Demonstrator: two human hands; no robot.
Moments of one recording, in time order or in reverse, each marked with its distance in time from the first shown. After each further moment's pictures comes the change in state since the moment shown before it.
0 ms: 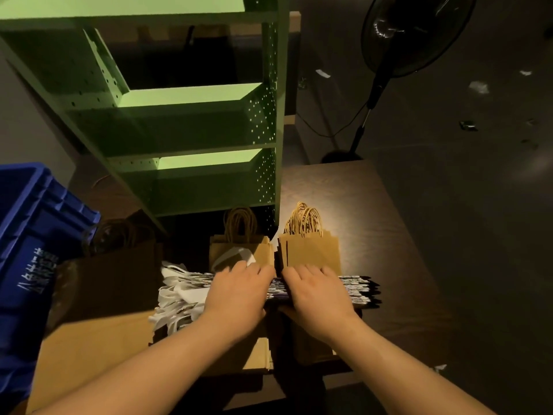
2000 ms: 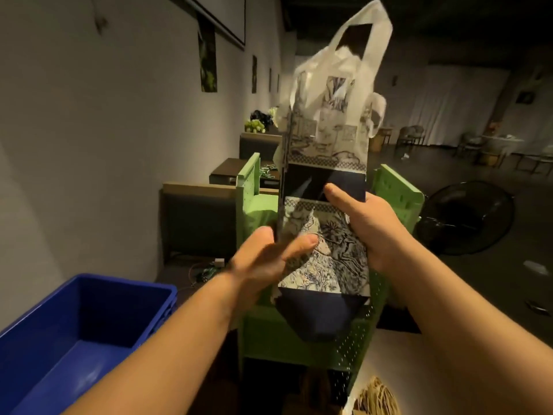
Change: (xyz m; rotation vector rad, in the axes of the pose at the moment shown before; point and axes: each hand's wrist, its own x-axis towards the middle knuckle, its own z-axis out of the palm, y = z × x) left_hand -0.022 -0.180 -0.291 -1.508 0.429 0.002; right_hand 0.152 -0.137 -0.356 1.507 0.392 -0.097
